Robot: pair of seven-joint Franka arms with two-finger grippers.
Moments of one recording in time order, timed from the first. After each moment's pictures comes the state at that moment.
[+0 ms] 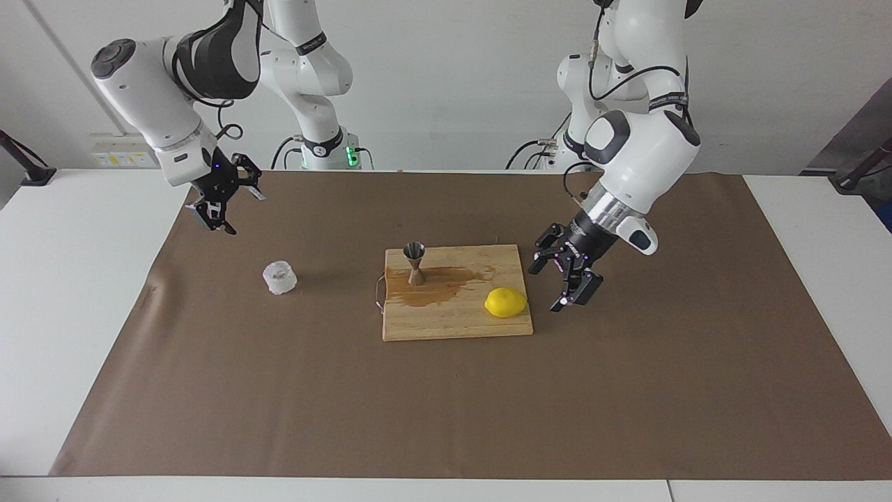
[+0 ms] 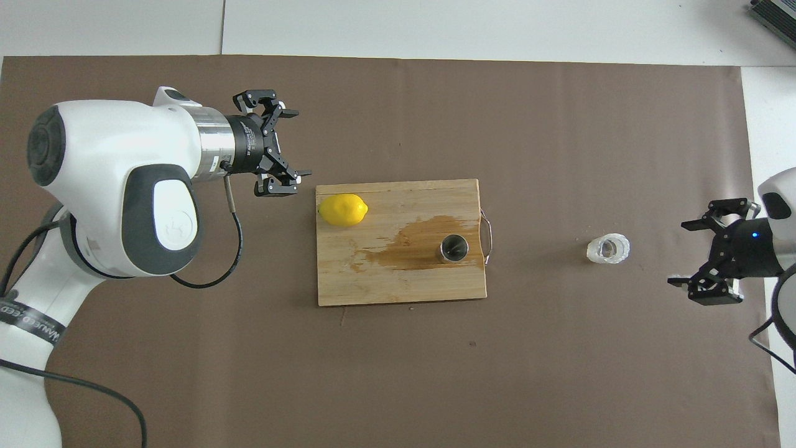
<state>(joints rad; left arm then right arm) -0.22 0.19 -0.12 -1.81 -0.53 2.38 -1.60 -0.18 -0.17 -0.01 -2.15 0.24 1.95 -1.49</state>
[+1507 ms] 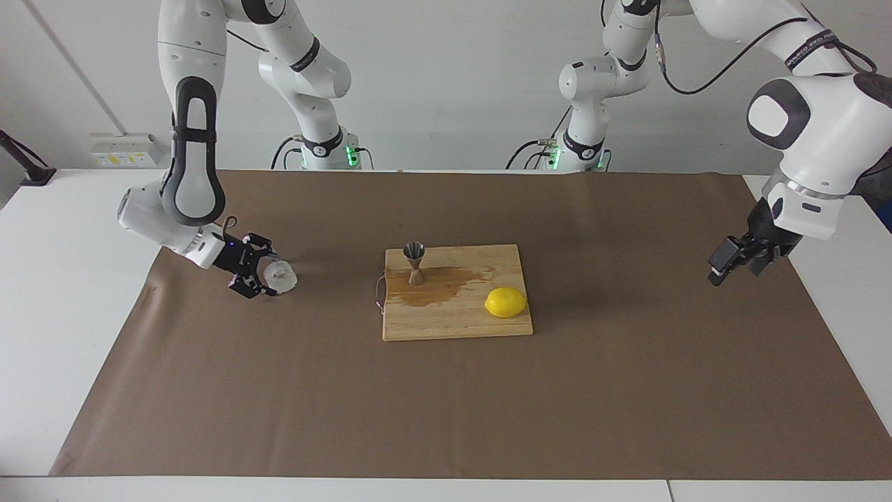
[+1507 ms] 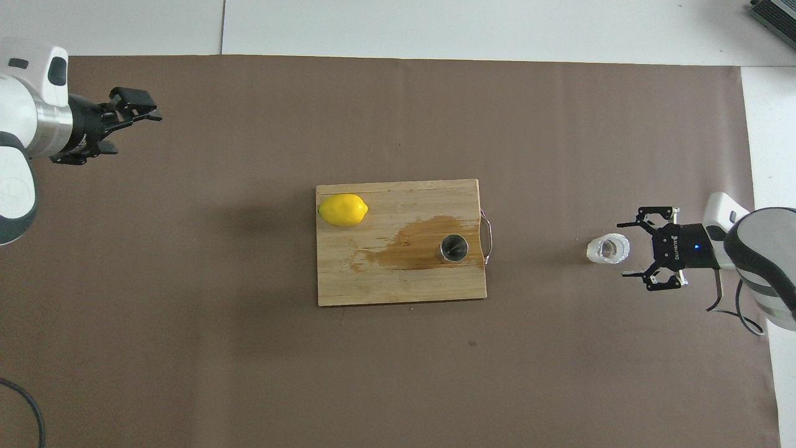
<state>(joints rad) 0.16 0.17 -0.14 -1.55 -0.02 1.87 -0.14 -0.31 0.27 -0.01 -2.19 0.77 2.08 -2.41</state>
